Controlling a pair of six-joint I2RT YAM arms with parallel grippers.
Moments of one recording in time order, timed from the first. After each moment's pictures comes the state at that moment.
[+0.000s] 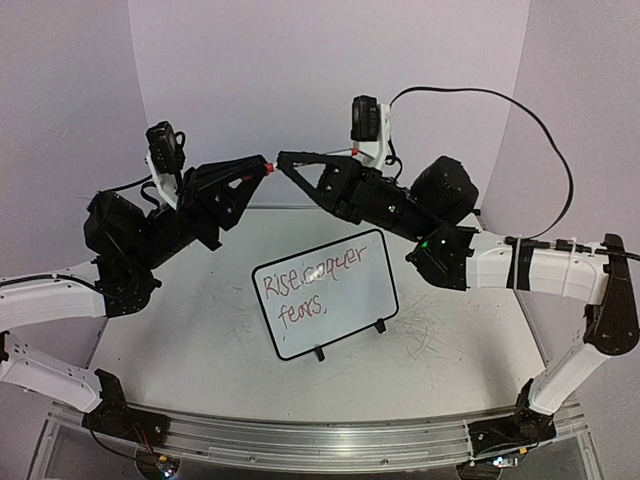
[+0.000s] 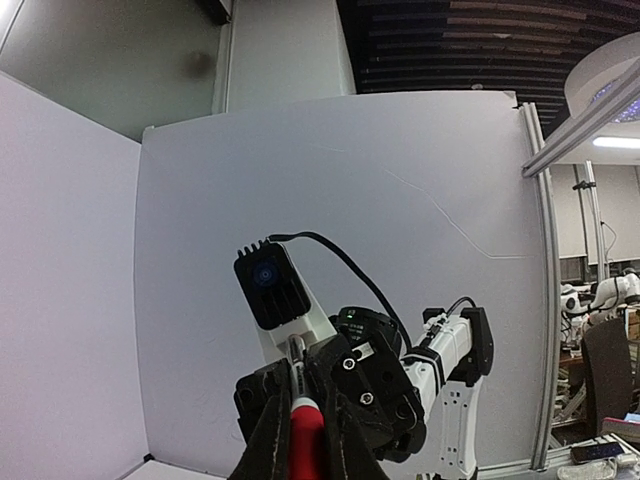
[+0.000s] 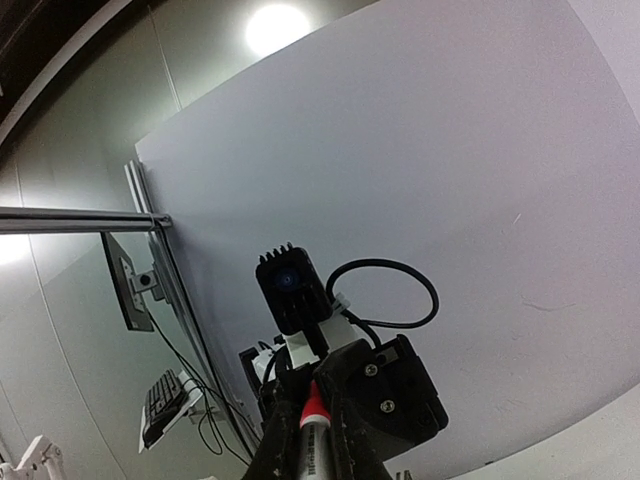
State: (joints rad) left arm -0.97 1.16 0.85 0.93 0.39 -0.23; right arm 1.03 1.62 1.29 0.89 -0.53 0.74
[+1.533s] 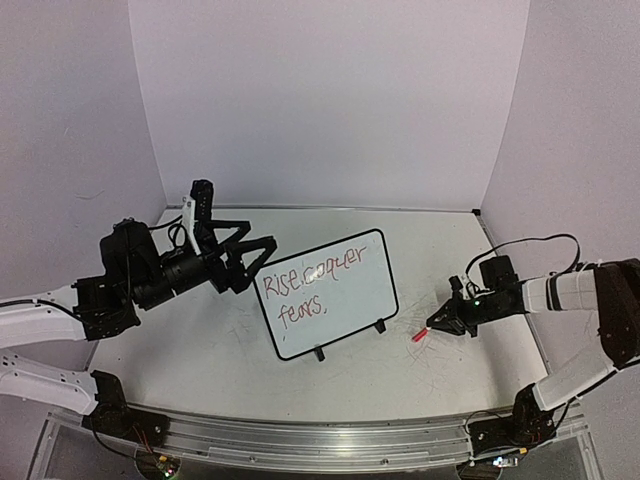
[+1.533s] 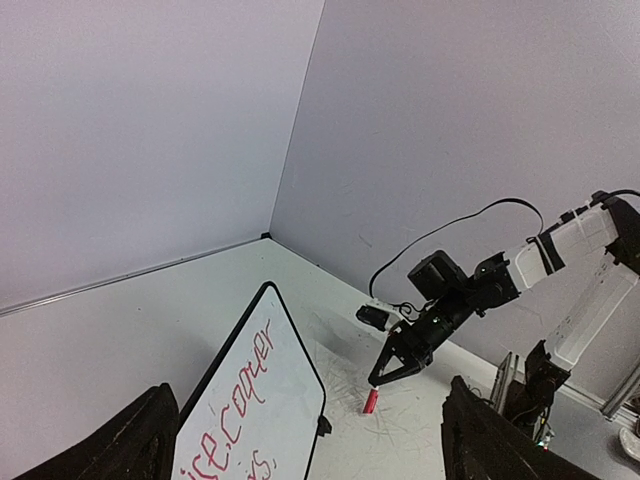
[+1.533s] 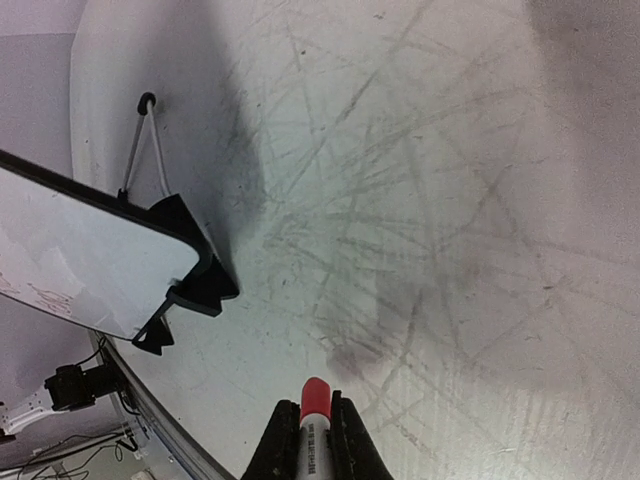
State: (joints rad) left arm -1.01 0.96 0.69 0.34 -0.05 -0.24; right arm 0.17 1.44 0.57 -0.17 -0.65 0.54
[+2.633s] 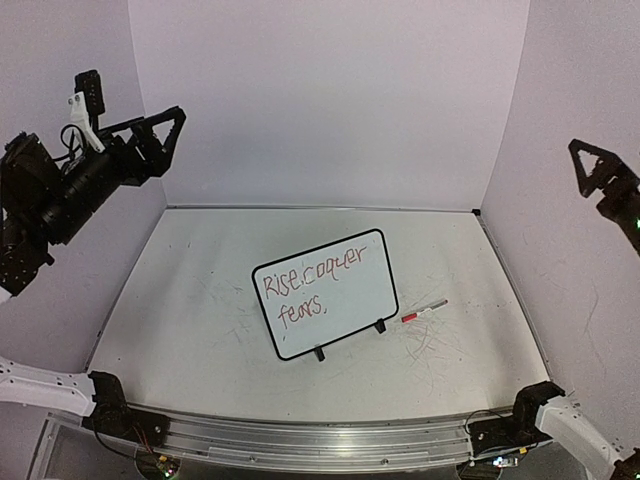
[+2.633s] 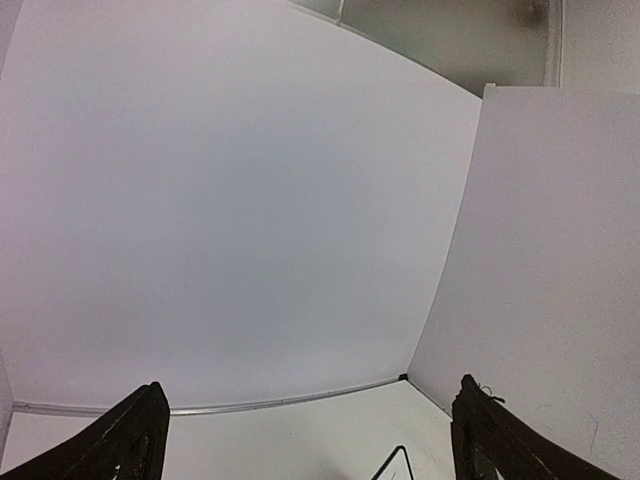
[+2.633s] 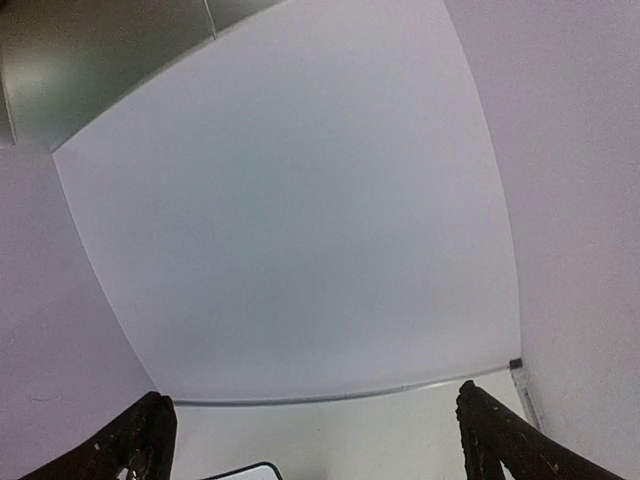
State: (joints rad) left arm -1.01 0.85 1.22 -0.08 -0.49 -0.10; right arm 0.13 0.60 1.28 -0.50 -0.06 0.33
